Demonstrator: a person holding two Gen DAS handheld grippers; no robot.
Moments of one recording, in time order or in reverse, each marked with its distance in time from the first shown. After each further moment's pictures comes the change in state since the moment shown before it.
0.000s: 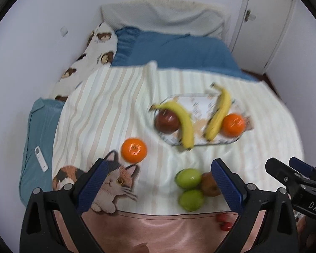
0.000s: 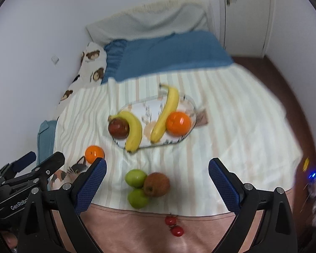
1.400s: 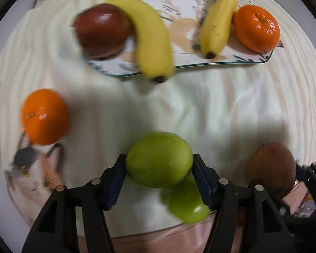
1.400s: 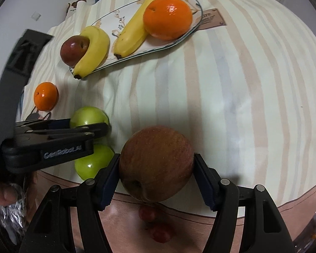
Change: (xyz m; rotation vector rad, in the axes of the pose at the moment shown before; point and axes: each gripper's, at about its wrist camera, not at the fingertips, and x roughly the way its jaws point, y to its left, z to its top) left arm 0.180 -0.068 -0.040 0.190 0.440 -0.098; right arm 0.155 -0.039 -0.078 -0.020 0.306 -0.013
